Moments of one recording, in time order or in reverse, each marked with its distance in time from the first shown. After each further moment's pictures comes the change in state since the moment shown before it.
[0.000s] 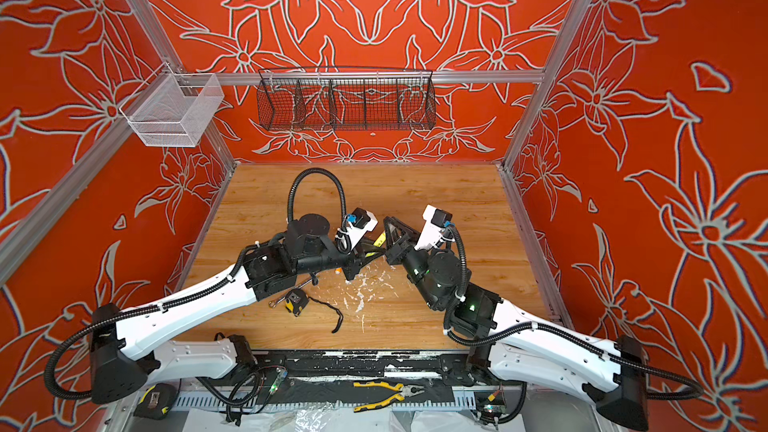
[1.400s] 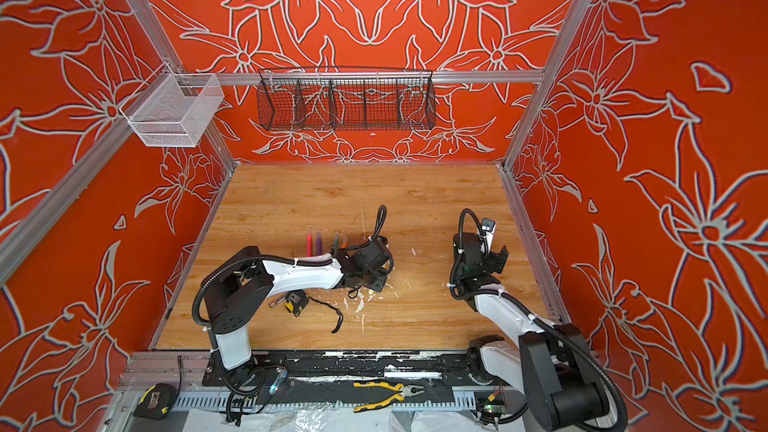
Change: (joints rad) left arm -0.042 0.643 0.072 -0.171 -0.346 -0.450; right arm -0.887 0.298 -0.332 0.057 0.282 -0.537
